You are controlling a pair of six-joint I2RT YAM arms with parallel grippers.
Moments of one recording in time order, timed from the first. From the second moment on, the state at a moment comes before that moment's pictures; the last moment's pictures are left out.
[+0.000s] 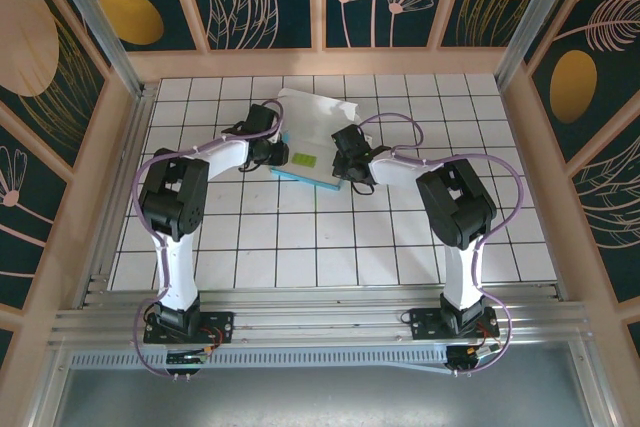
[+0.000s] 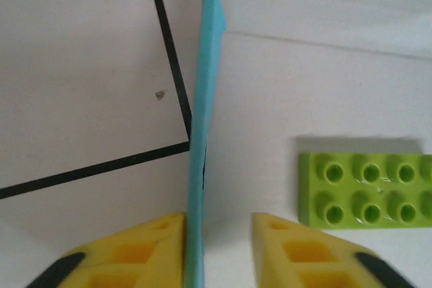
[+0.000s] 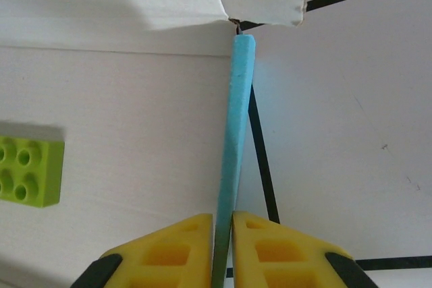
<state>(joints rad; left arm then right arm) -0.36 2.06 1.38 -0.33 0.09 -0.21 0.61 1.97 1.25 -0.26 0.15 0.75</state>
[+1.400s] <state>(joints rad) -0.42 1.66 0.94 -0.23 0.20 -0.43 0.64 1.81 1.13 -0.32 0.11 0.50</state>
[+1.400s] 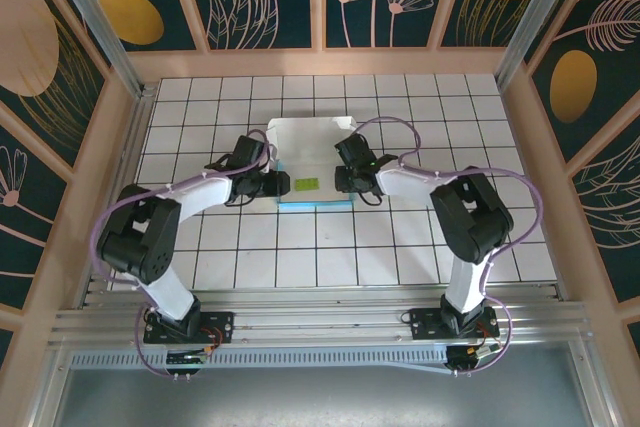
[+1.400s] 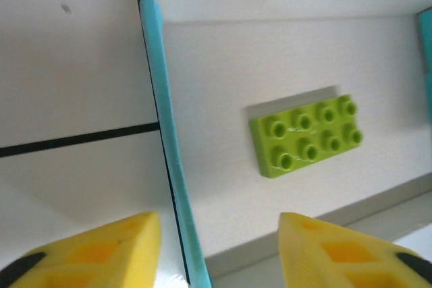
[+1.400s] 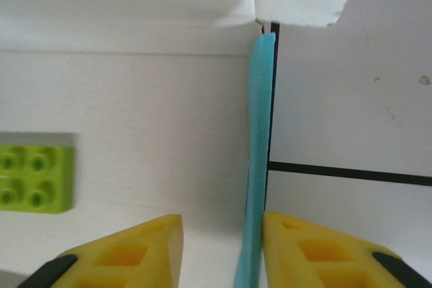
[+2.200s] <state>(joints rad) -0.29 1.72 1.28 -0.38 0.27 -0.17 0.41 1.84 1.40 -0.34 -0.31 0.12</state>
